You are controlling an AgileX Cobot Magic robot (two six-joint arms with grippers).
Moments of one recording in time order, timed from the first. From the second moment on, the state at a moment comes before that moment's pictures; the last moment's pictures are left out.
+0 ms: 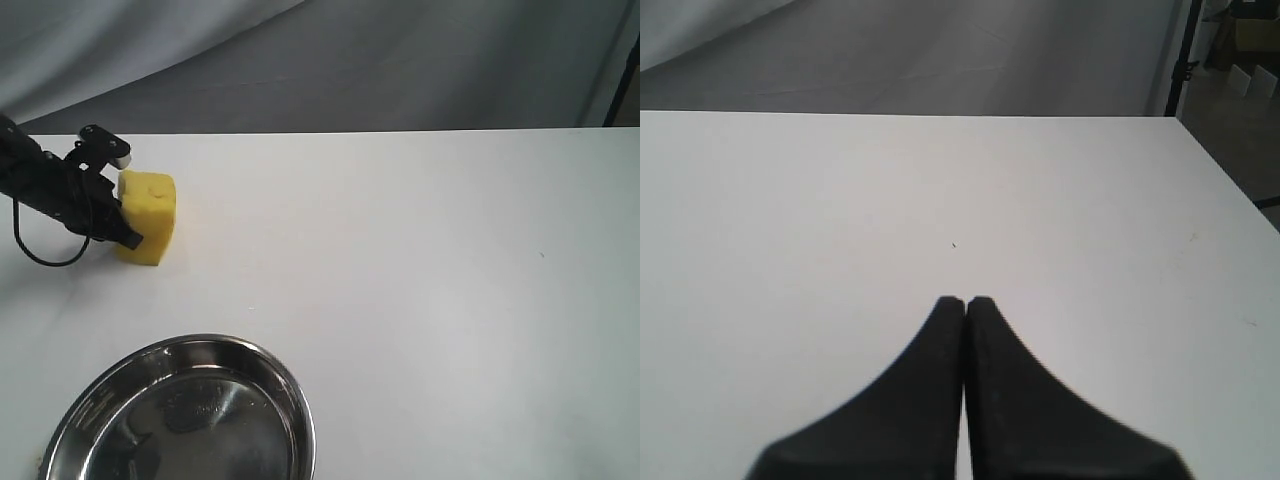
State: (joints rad) left arm 0.04 2.24 -1.39 -0.57 0.52 1.14; right arm -0.08 0.21 0.00 -0.01 0.23 -0.15
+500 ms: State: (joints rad) left arm 0.07 2.13 -1.36 -0.55 0.50 1.18; right arm -0.08 0.21 0.00 -0.01 0.23 -0.15
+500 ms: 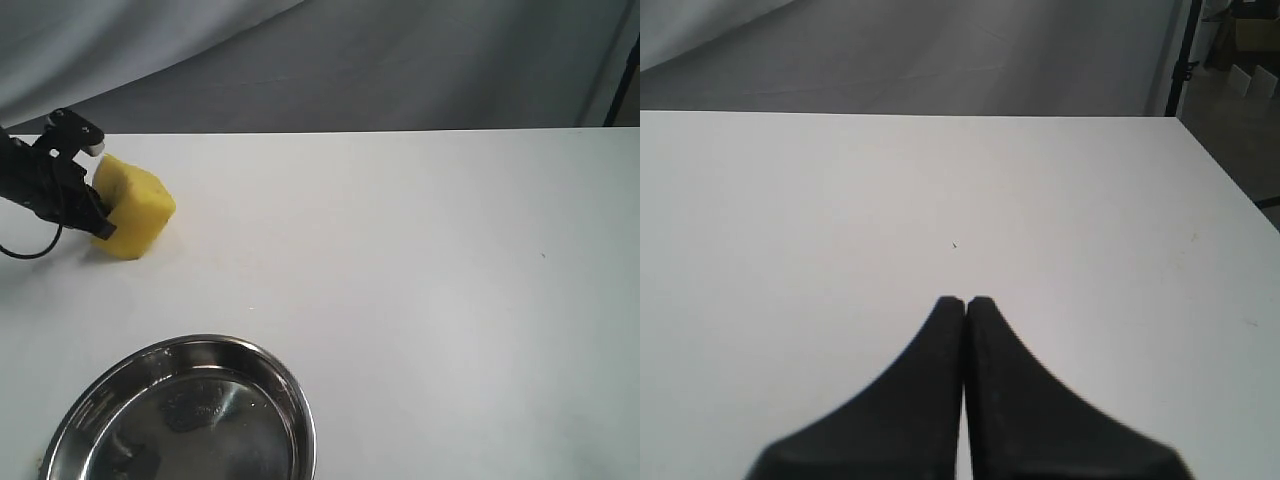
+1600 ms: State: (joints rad) left arm 0.07 1.82 -1.35 -0.54 0.95 1.19; right arm -0.08 0.21 0.00 -0.01 0.23 -0.15
